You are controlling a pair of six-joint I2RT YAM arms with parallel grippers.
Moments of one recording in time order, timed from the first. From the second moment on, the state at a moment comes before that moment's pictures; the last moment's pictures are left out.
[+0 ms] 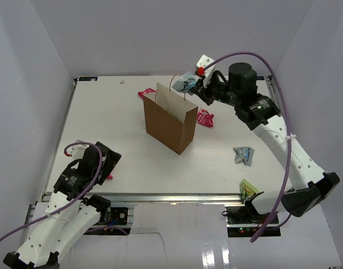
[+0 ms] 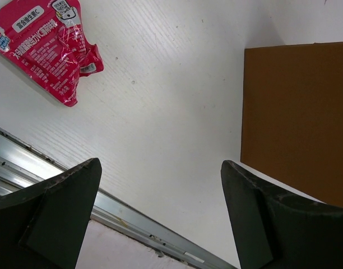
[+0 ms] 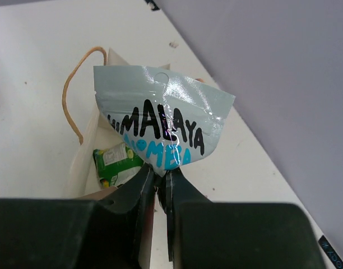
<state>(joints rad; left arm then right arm) -0.46 0.57 0.77 -1.08 -0.38 -1.27 0.55 1.33 1.61 -0.47 -0.37 -0.40</state>
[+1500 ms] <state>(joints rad) -0.10 1.15 0.73 -0.88 -0.40 -1.10 0.13 0.99 0.94 -0.61 -0.65 -0.47</state>
